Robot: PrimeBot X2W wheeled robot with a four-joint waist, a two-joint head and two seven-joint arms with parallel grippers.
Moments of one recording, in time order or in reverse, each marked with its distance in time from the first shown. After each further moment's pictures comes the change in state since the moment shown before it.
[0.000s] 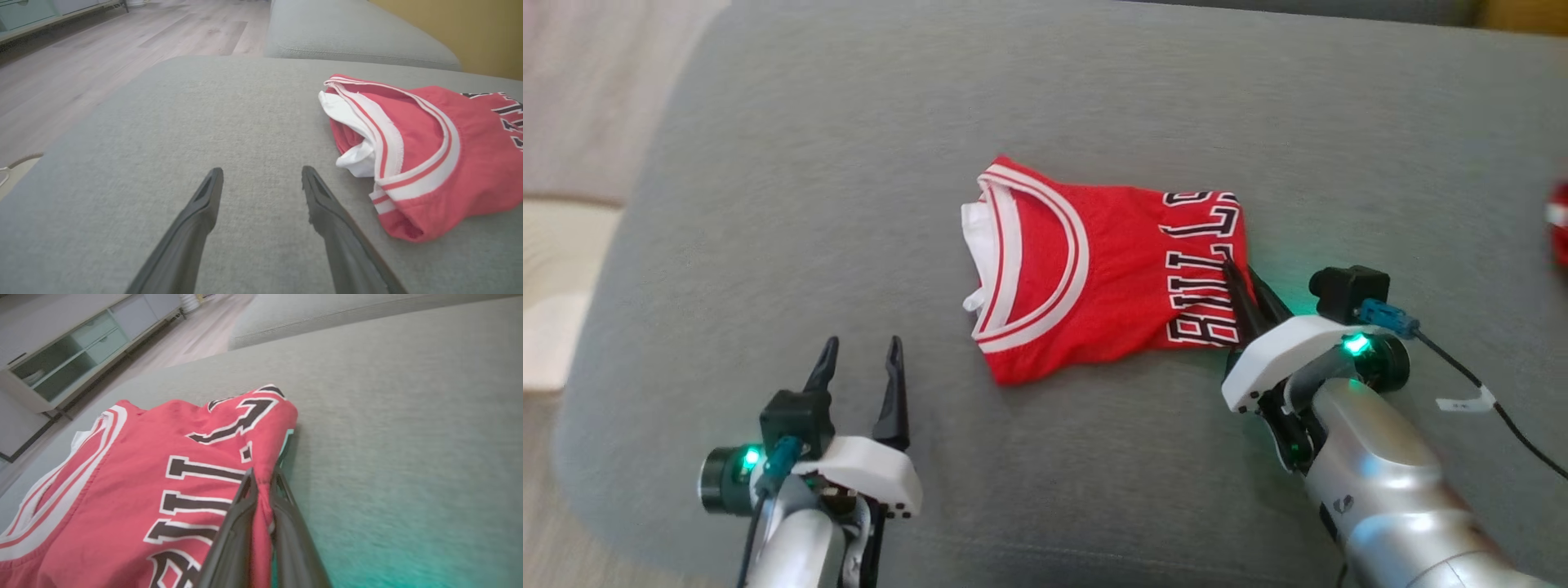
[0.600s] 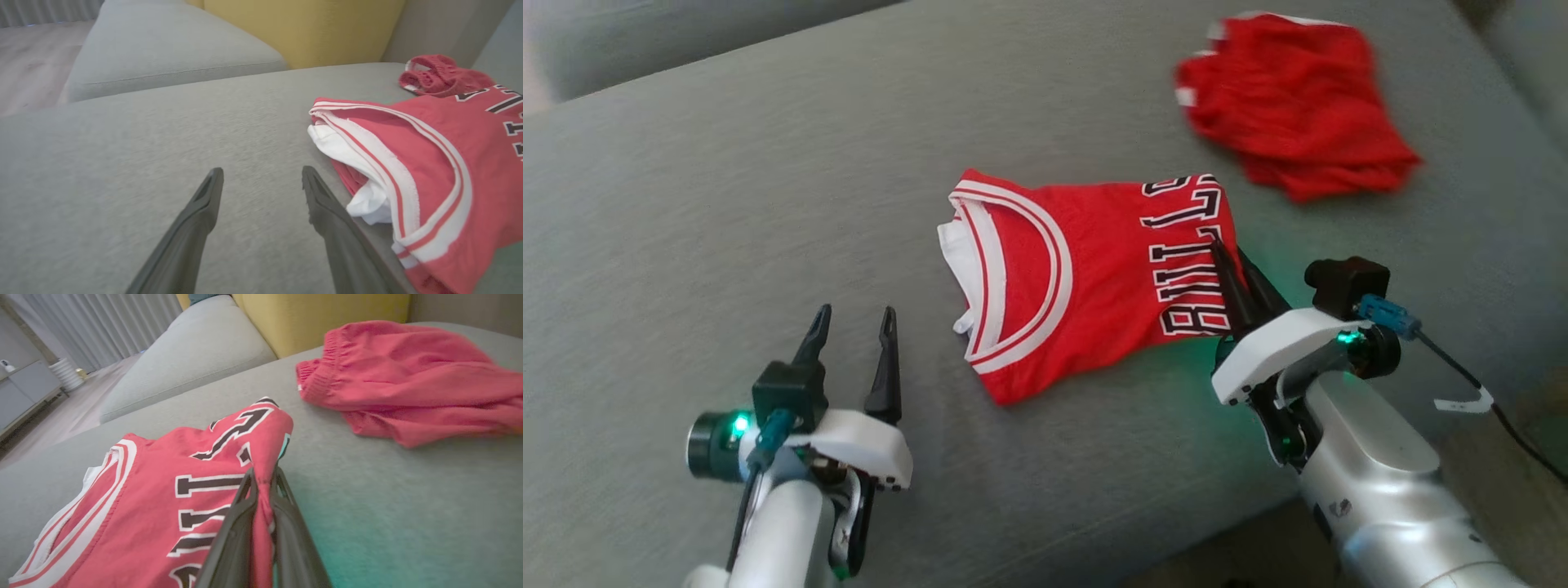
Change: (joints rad) left arm -0.049 0.001 0.043 0.009 0.063 -0.052 0.000; right arm 0.044 -0.002 0.003 -0.150 -0.003 0.000 0.000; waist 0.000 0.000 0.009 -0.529
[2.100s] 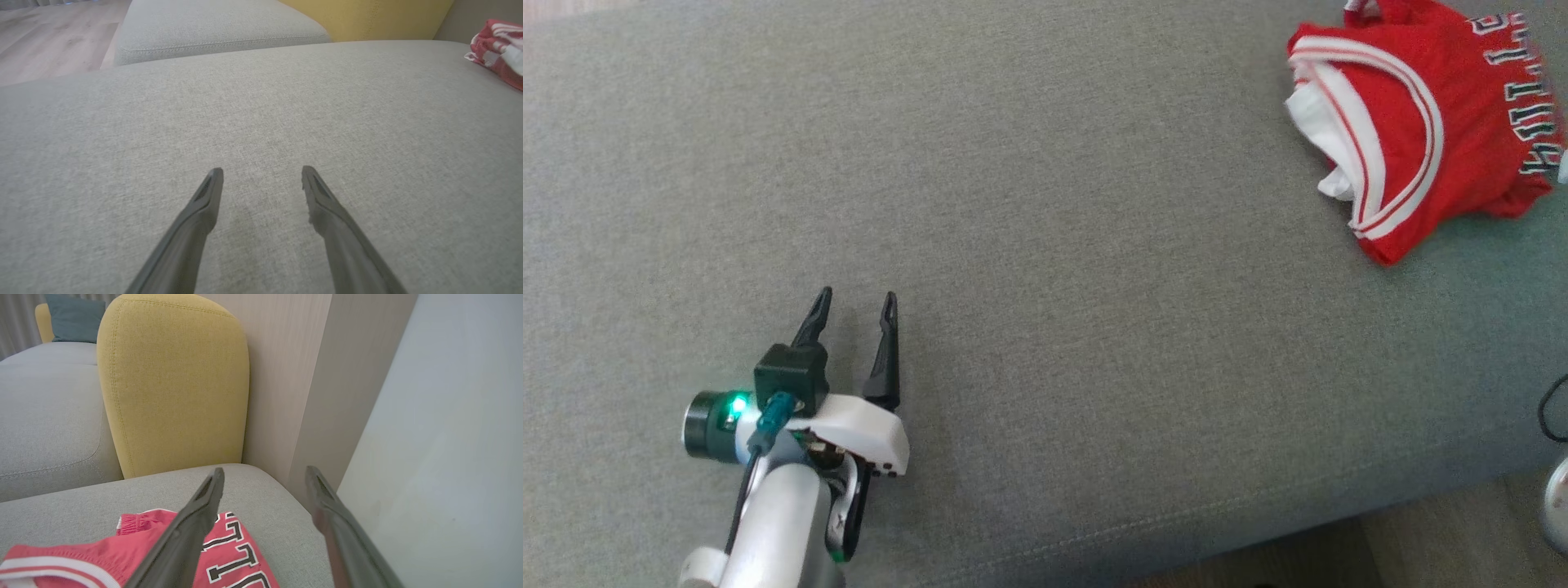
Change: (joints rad) left arm -0.045 0.001 0.009 0.028 0.042 -0.026 0.000; right arm -0.389 -0.174 -1.015 0.112 -0.891 0.000 -0.001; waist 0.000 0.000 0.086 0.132
